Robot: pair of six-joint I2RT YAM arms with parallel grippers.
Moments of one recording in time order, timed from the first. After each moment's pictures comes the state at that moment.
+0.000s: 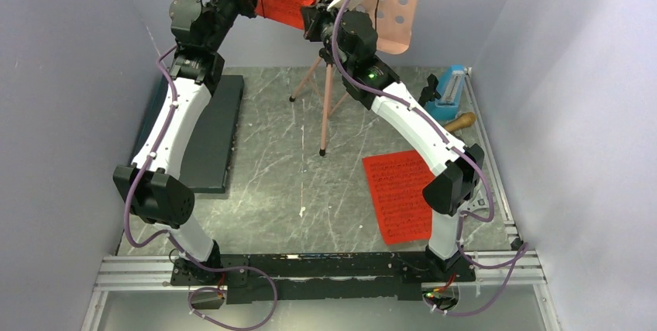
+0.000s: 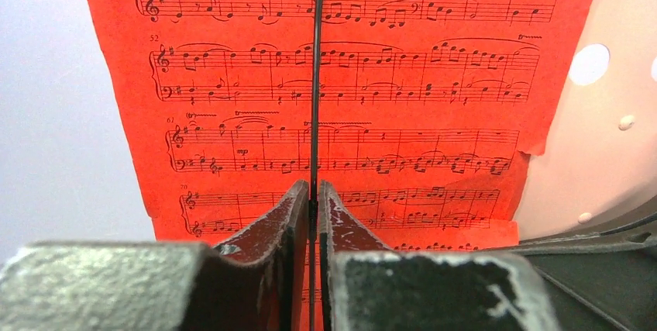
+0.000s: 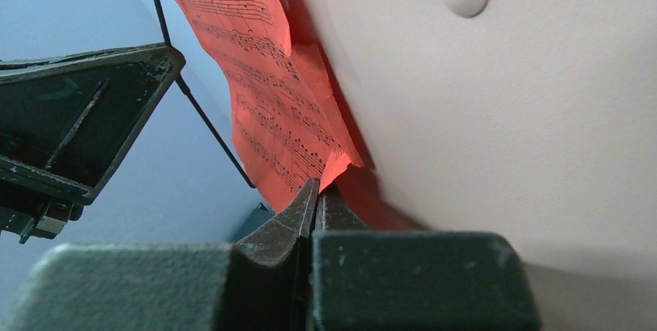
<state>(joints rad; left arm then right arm) -0.22 1.67 1.84 0.27 0.27 -0.16 0.69 1.88 2.05 0.05 0.25 0.34</state>
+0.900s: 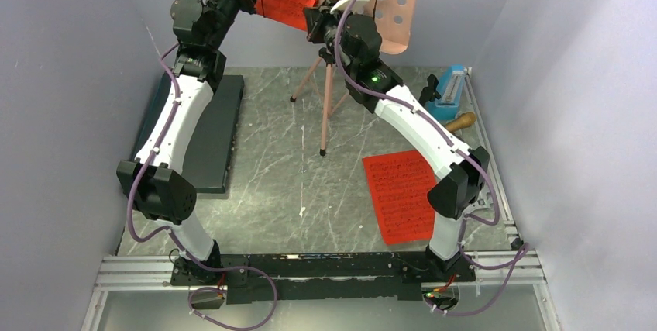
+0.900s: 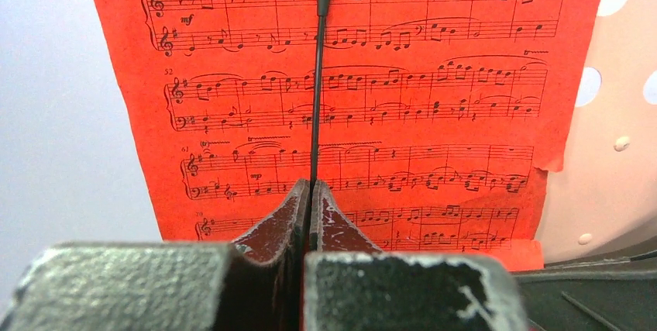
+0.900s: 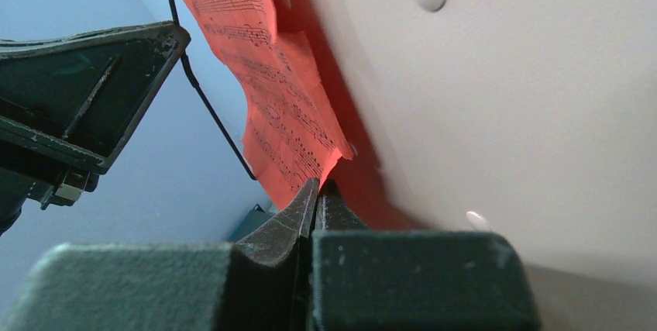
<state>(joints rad) -0.21 1.70 1.85 0.35 0.27 -0.18 0.69 1.85 1.99 0.09 0.24 0.32</state>
